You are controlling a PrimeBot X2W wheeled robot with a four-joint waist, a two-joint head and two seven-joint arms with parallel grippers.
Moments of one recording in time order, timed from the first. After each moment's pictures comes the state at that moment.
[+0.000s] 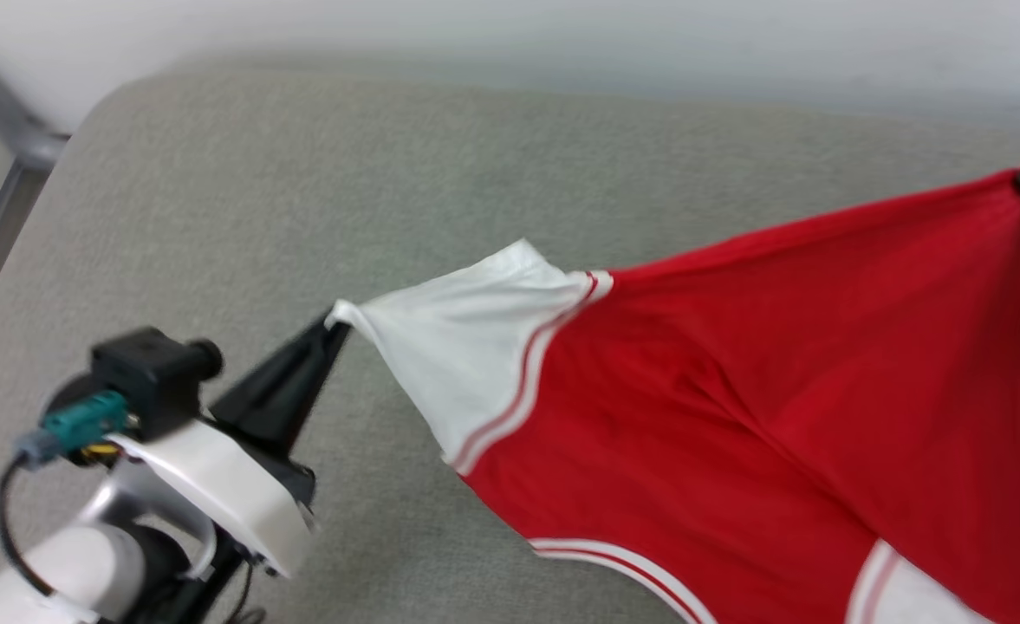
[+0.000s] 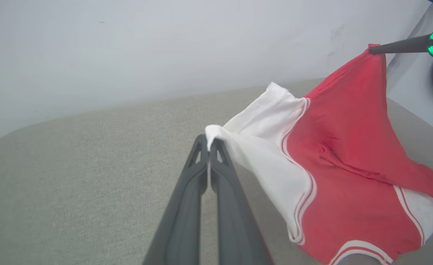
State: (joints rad) left arm -0.34 0.82 -0.62 -0.41 -0.86 0.26 0.07; right arm -0.64 -0.50 0.01 0.21 0.53 0.13 0.79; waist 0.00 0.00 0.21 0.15
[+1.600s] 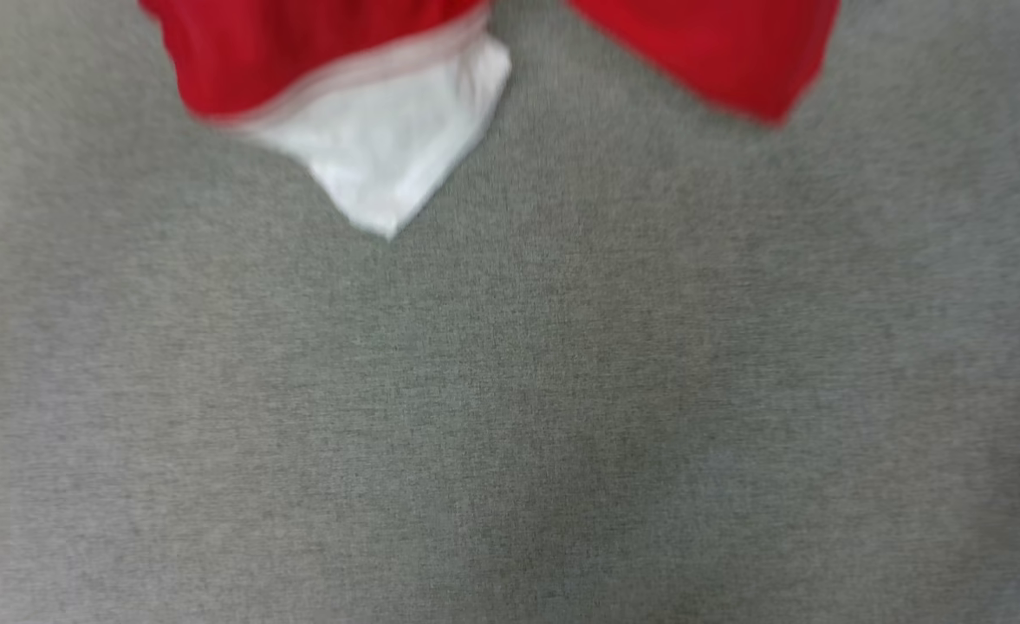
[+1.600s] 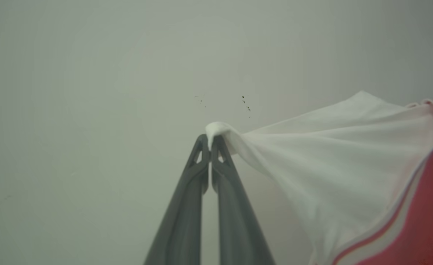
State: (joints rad) left arm -1.51 0.93 -0.40 0.03 -0.63 -0.03 0.07; right arm -1.17 -0.48 -0.01 -0.03 0.45 0.13 0.63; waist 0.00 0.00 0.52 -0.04
